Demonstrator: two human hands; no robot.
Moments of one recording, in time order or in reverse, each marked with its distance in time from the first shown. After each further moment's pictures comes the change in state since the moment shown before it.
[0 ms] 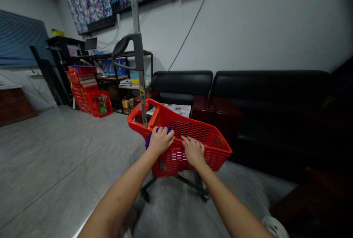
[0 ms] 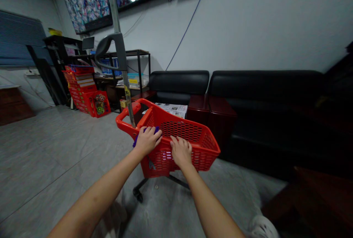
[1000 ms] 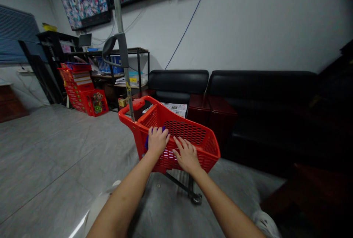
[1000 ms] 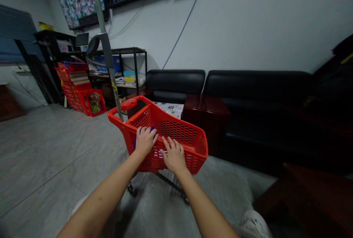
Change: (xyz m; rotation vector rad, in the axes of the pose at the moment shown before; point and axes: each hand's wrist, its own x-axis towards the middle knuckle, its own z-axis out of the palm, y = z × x) left_hand 0.000 0.014 0.031 -0.050 0.047 -0.211; right_hand -0.023 0.002 0.009 -0.020 -0.023 -0.164
